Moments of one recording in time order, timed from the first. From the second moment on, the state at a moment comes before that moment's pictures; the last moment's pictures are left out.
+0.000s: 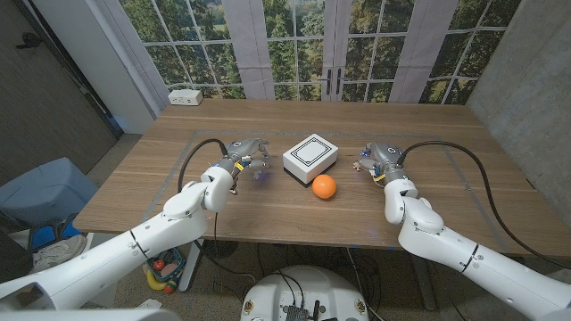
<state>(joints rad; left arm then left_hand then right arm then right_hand) 0.91 0.86 0.67 -2.03 0.61 0.53 0.09 1.04 0.04 0.23 -0.15 0.20 0.84 -0.01 0.16 0.19 0.37 -0.14 0.18 0.18 0.30 -0.04 0.18 0.17 0.29 0.00 0.45 0.20 -0.95 -0.78 -0.73 -1.97 -0.62 -0.79 -0.28 0.95 0.04 0.30 -0.13 0.19 0.64 -0.06 0.36 0.27 0.57 -0.10 0.45 0.66 0.43 -0.04 0.51 0.75 0.36 0.01 0.65 0.20</state>
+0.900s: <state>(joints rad) 0.95 0.86 0.56 -1.95 0.37 0.26 0.16 0.69 0.17 0.22 -0.07 0.18 0.10 -0.14 0.16 0.17 0.01 -0.08 0.18 0.18 0.01 -0.03 0.17 0.18 0.09 -0.03 0.33 0.19 -1.01 -0.78 -0.60 -1.91 -0.39 -0.49 -0.41 0.65 0.16 0.25 -0.02 0.20 0.41 -0.04 0.21 0.20 0.35 -0.02 0.24 0.53 0.26 -0.04 0.37 0.65 0.21 -0.04 0.61 0.19</state>
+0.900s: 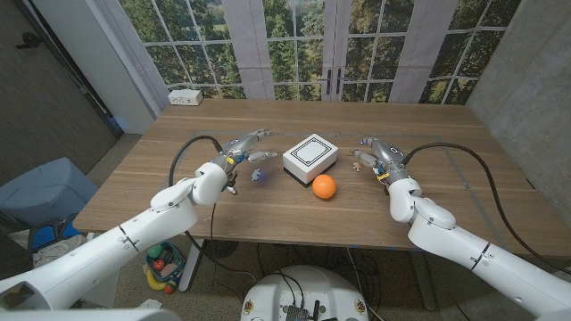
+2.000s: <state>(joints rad) 1.01 0.76 0.44 -1.78 0.01 -0.12 0.23 0.38 0.20 0.37 0.17 0.25 -0.11 0.03 0.18 0.17 -0.07 -0.08 0.19 0.17 -0.04 -0.03 0.19 0.18 0.10 -0.04 0.28 0.18 -1.06 -0.71 -0.44 -1.68 -0.03 0.17 -0.46 0.46 0.20 0.30 0.13 0.19 0.34 0.00 0.19 0.19 0.29 -0.02 0.19 0.41 0.17 -0.04 0.27 0.55 0.18 -0.04 0.57 0.17</state>
